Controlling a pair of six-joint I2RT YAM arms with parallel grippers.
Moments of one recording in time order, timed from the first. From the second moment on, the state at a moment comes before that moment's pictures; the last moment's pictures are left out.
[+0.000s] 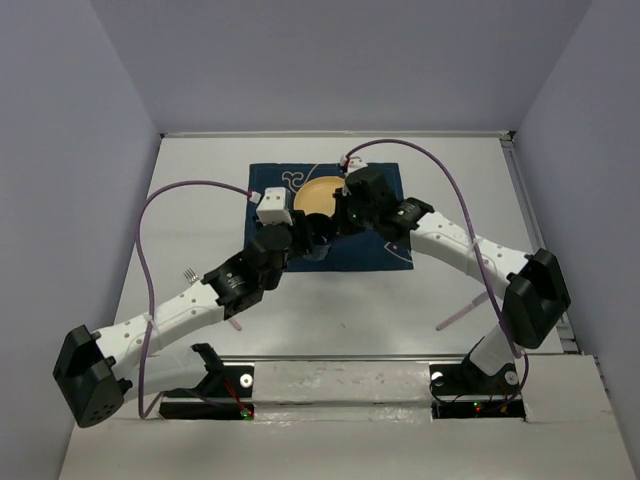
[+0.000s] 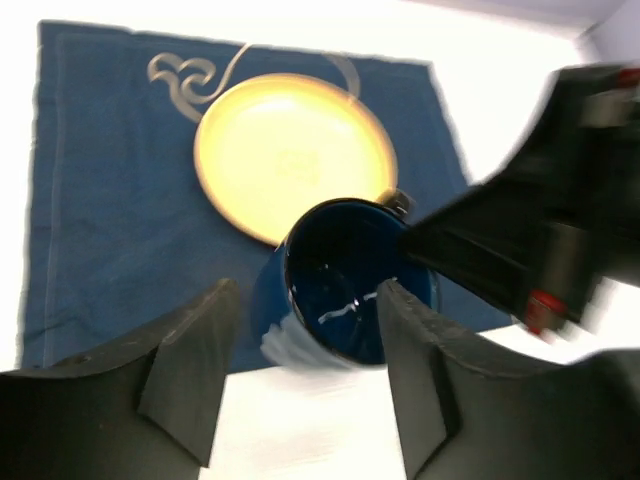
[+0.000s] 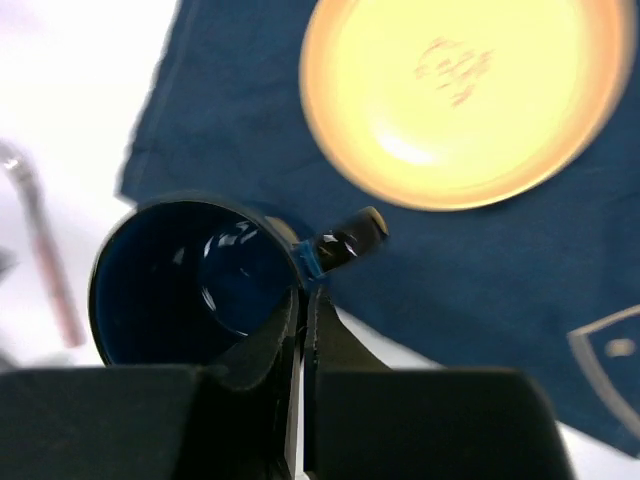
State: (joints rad) left arm -0.87 1.07 0.75 -0.03 -0.61 -0.49; right arm 0.77 1.61 1.33 -0.36 0.08 0.42
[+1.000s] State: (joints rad) left arm -0.89 0.47 0.77 -0.16 -0.63 -0.26; right arm 0.26 2.08 1.87 -0.44 0.20 0.33
